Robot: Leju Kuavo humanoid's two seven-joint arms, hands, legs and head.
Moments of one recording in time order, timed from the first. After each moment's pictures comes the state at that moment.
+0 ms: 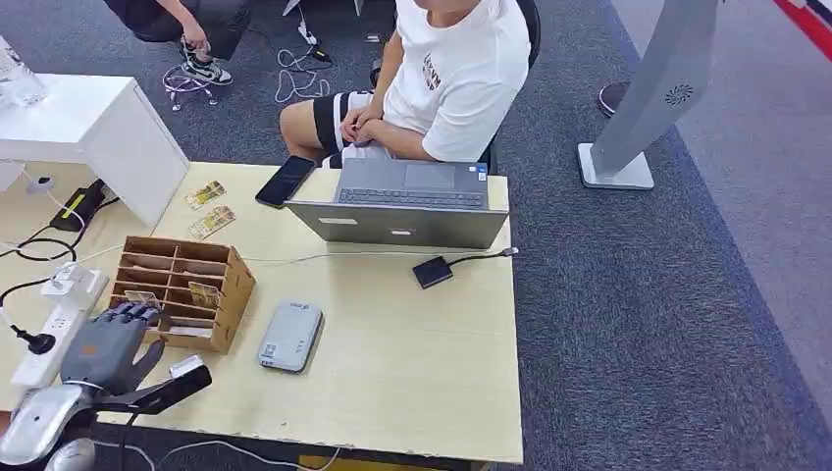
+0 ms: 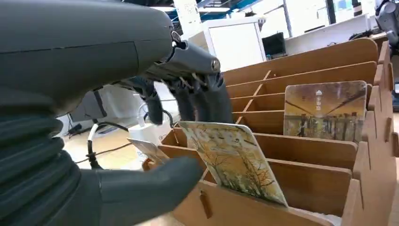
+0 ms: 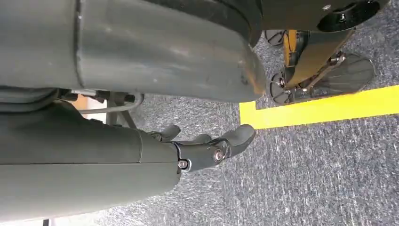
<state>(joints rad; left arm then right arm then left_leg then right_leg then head) 0.17 0.51 0.02 -1.50 -1.01 0.09 0.04 -0.02 0.13 -0.16 -0.18 0.07 -0.10 0.07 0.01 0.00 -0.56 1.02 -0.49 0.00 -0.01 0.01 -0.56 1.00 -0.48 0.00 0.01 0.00</state>
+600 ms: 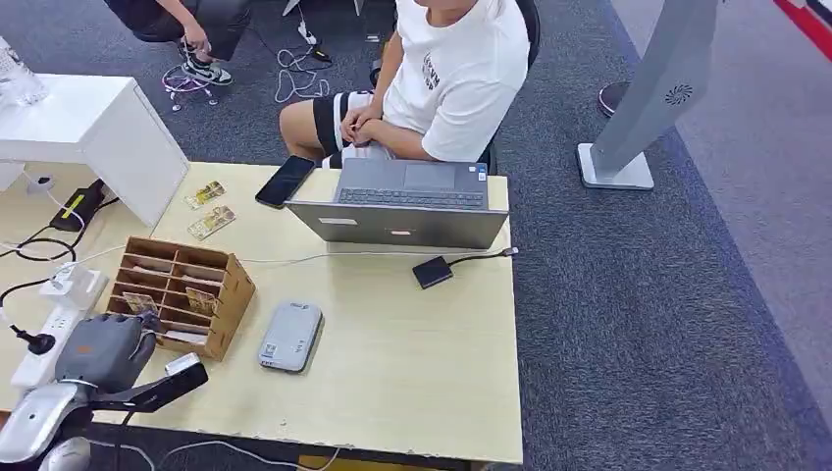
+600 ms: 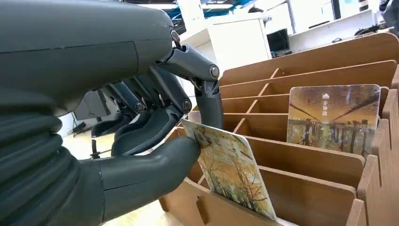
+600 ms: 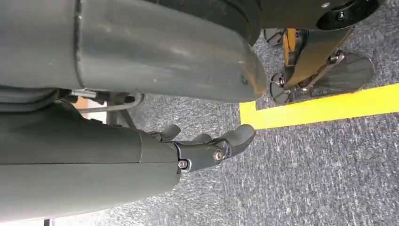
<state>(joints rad) 0.17 0.52 0.02 -1.50 -1.00 0.09 0.03 -0.02 0.13 -0.17 -0.18 0.07 -0.10 0.07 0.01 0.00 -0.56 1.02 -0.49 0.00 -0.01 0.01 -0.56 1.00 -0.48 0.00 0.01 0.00</state>
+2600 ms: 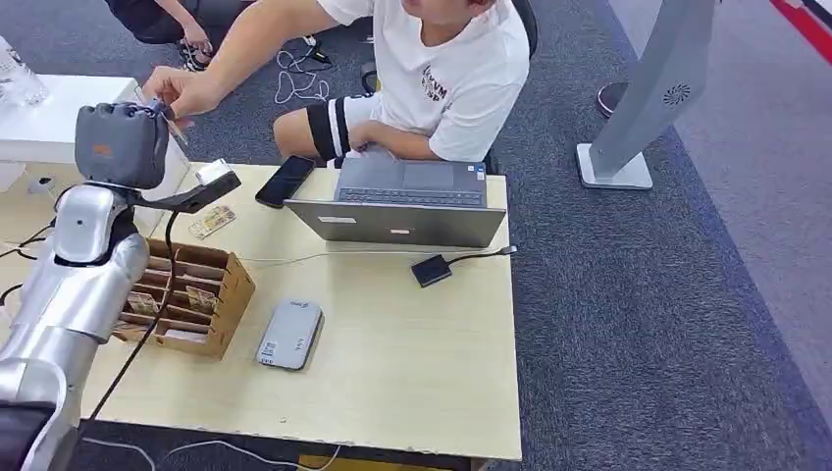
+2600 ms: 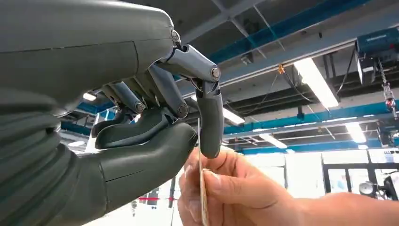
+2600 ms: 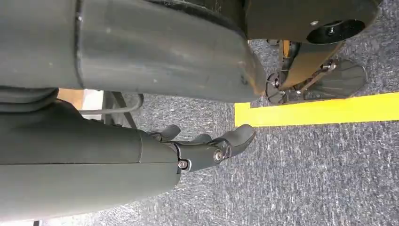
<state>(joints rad) -0.74 0.38 -0.22 -0.93 -1.19 0.49 -0.02 -0.04 0.14 -0.20 -0.18 0.18 -0.07 0.08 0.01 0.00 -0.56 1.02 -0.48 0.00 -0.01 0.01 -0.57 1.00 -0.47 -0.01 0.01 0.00</state>
